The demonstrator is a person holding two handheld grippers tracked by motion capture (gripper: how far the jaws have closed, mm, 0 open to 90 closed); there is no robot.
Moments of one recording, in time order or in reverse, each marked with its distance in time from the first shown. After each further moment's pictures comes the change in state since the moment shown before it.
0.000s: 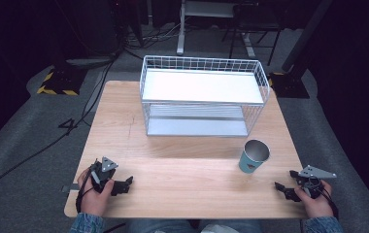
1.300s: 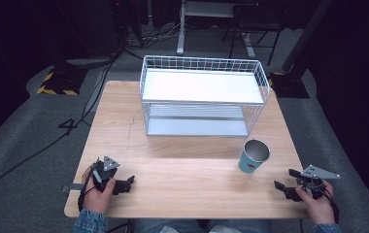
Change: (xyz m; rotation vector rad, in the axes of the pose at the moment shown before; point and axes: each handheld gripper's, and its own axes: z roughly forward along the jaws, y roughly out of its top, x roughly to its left) left arm -0.002 0.004 0.003 0.002 -0.004 0.008; right arm 0.008 0.008 -0.010 -0.069 0.034 0.020
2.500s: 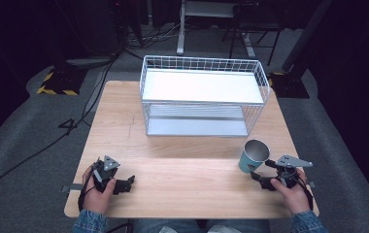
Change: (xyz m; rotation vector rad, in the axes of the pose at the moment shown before) left arm 0.000 0.001 0.001 -0.001 0.000 0.001; right arm 0.046 0.047 0.046 -0.042 0.076 -0.022
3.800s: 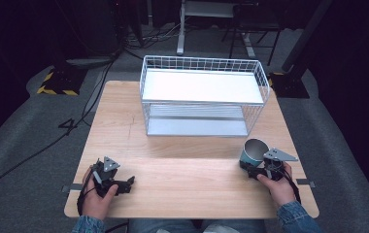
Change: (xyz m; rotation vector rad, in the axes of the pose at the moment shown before) left arm -0.002 -0.002 -0.002 -0.001 0.003 -0.008; right arm 0.003 0.010 0.042 -0.107 -0.043 0.011
